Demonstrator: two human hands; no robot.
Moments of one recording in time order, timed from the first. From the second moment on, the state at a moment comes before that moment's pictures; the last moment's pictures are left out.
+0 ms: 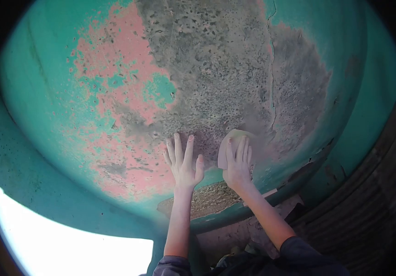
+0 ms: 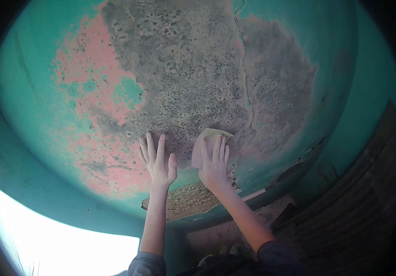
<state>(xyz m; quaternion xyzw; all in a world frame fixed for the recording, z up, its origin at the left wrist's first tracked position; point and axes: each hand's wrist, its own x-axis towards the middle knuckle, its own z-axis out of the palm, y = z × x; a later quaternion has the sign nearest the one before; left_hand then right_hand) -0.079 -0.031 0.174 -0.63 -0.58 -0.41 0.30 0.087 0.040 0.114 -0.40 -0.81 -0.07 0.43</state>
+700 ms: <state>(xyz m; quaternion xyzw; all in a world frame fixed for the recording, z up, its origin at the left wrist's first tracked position) -0.102 0.007 0.135 -0.53 -0.56 -0.35 0.54 0.095 0.079 0.180 -0.45 -0.68 -0.01 0.57</state>
